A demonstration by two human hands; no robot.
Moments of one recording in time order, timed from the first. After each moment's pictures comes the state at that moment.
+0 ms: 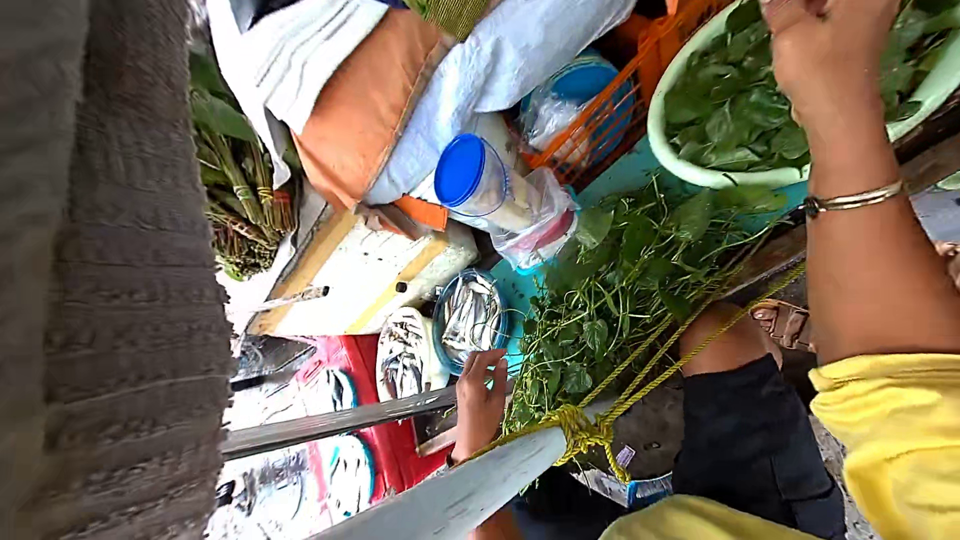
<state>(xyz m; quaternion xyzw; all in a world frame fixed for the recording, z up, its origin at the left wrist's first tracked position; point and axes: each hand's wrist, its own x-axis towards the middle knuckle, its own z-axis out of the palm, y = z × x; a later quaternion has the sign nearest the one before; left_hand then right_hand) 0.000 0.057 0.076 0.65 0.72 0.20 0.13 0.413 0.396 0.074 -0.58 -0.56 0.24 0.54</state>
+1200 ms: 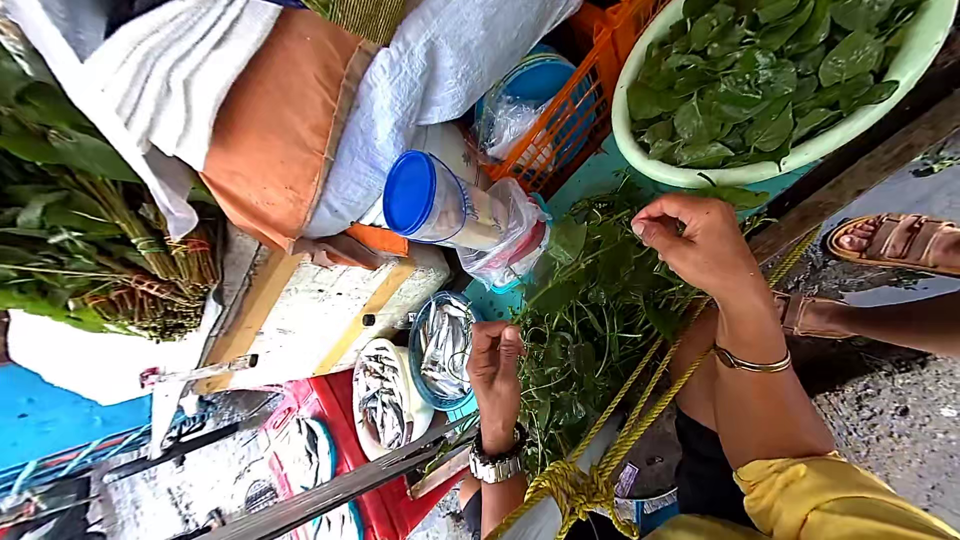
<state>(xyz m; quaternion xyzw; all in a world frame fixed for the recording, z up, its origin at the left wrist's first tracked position) 0.054 0.145 0.045 0.60 0.53 0.51 0.31 0.337 0.249 0.019 -0.50 -0.62 0.37 0.49</state>
